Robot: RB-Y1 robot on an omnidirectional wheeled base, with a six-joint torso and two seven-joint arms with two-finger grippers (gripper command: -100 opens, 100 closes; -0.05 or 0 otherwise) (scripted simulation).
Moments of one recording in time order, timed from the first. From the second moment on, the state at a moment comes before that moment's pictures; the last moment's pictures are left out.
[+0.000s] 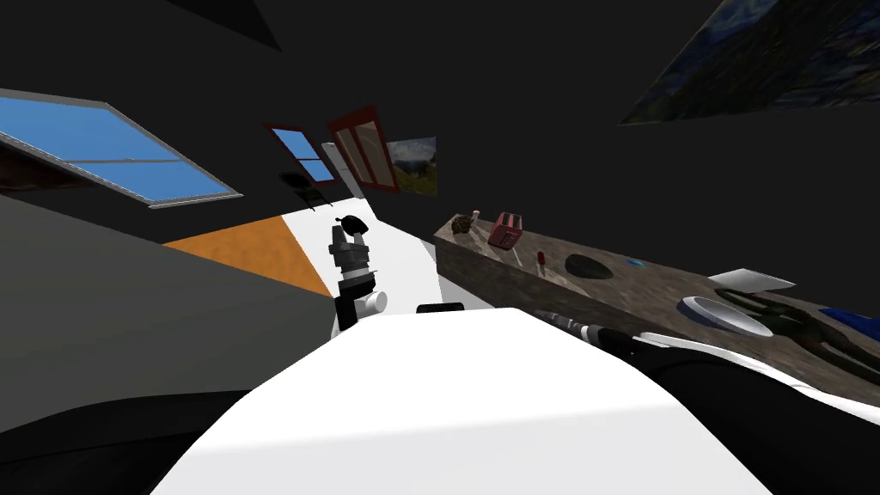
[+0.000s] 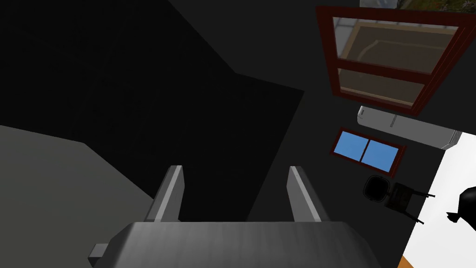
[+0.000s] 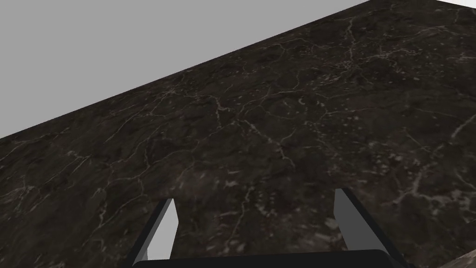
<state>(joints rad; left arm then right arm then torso) 0.45 -0.04 0.06 -2.26 0.12 -0.41 -0.11 0.95 -1.59 0.38 -1.67 -0.46 -0.16 -0.15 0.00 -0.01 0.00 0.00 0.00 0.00</state>
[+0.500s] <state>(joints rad) 0.45 -0.04 0.06 -2.26 0.12 -0.41 -0.11 0.96 -1.73 0.44 -1.58 -0.52 -0.15 -0.15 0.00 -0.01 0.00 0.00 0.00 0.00</state>
